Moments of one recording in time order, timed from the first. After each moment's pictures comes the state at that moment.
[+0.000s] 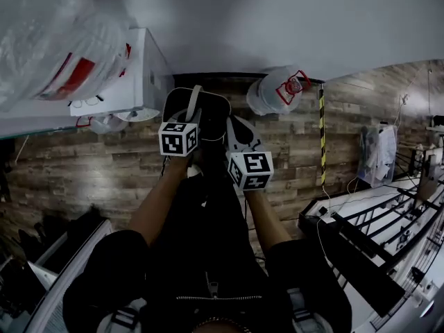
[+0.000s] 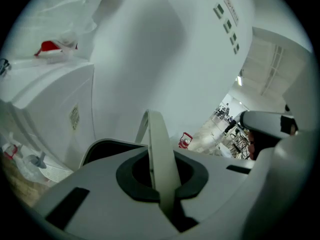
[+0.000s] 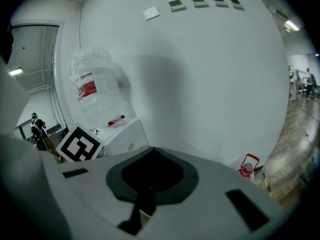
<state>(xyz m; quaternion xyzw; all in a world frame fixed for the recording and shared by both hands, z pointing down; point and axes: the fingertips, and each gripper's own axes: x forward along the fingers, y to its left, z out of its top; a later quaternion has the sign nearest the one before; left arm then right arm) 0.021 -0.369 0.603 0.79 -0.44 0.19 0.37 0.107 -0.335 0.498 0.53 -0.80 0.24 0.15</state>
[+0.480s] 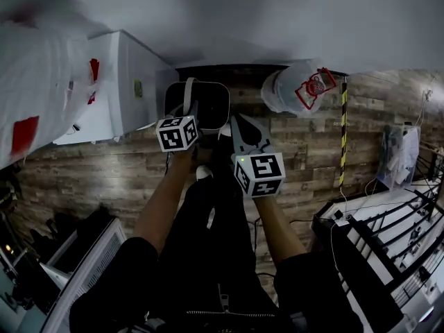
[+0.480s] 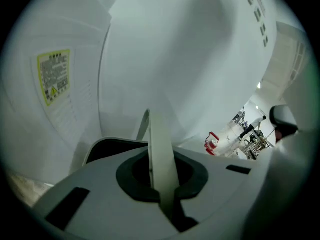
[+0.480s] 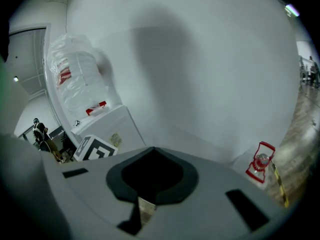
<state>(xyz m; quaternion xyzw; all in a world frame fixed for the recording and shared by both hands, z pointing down) 0.008 -0.442 0.735 0.74 -0.50 0.20 0.41 0.122 -0.399 0.593 0.50 -0.80 0.29 0.16</state>
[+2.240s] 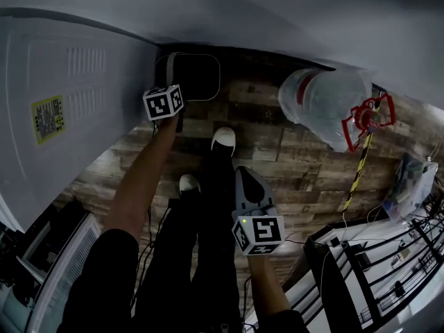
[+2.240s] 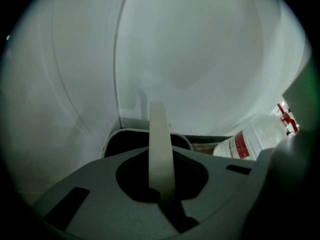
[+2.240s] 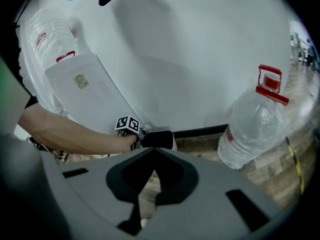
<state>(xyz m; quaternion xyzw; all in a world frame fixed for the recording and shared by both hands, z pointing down) -0.057 -0.523 1.078 0.65 -0.57 0.26 0.42 0.151 -0.331 0.855 0.49 -0.74 0.40 0.22</state>
